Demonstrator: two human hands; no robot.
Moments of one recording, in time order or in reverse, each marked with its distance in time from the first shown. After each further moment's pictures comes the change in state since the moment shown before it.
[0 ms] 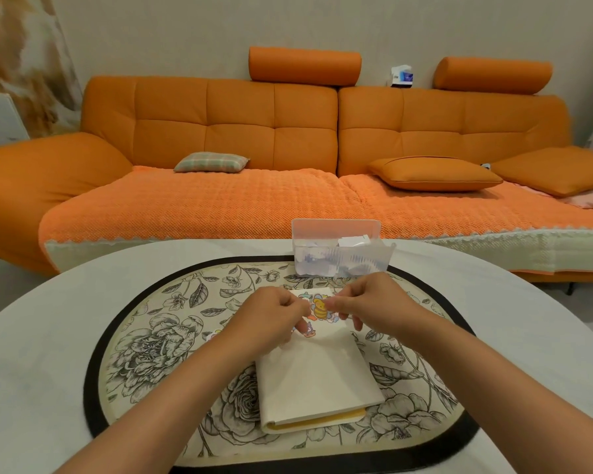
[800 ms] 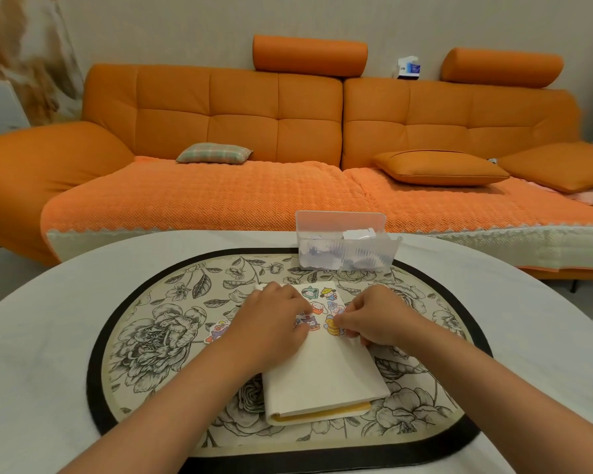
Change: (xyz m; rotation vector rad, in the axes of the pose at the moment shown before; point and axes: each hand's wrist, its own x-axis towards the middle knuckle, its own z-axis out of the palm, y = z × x) left_hand 0.004 -0.026 0.008 0.776 -0.004 0.326; right_hand 0.007 0.020 0.018 -0.242 -0.023 0.140
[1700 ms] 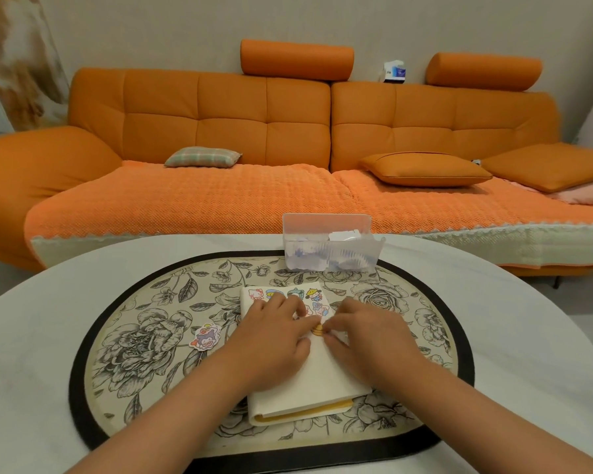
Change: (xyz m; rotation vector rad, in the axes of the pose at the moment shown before) left_hand -0.005 0.015 0.013 0.186 -0.120 0.137; right_hand -0.032 0.027 0.018 -0.563 0.321 -0.461
